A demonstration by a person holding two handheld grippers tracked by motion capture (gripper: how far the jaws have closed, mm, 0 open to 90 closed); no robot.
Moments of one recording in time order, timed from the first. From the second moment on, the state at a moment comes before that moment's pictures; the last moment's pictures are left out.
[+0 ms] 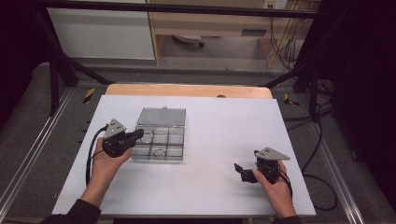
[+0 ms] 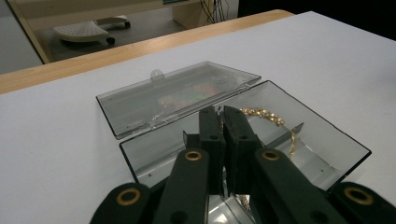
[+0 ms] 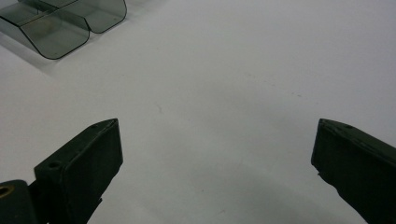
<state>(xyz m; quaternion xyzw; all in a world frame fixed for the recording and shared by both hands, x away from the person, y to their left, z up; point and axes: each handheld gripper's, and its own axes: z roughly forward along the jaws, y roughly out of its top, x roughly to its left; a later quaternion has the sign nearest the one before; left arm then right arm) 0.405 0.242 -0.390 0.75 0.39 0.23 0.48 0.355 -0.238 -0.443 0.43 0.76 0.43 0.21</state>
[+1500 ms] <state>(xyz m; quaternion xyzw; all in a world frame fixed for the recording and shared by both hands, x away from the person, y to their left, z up) 0.402 0.221 -0.399 0.77 0.37 0.23 0.47 0.355 -0.239 -0.443 0.43 0.76 0.44 0.21</state>
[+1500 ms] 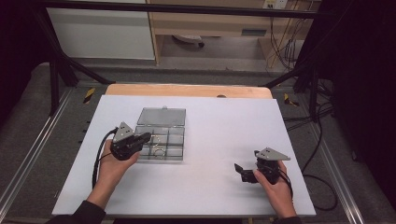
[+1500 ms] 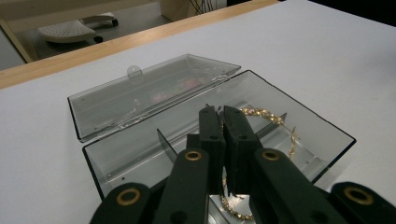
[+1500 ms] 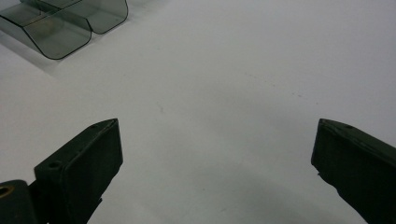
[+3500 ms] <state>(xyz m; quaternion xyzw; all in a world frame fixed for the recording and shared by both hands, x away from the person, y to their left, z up) 0.400 0.208 -0.405 0.75 0.37 0.21 0.51 0.356 -0.238 -0.444 0.43 0.76 0.44 0.20</state>
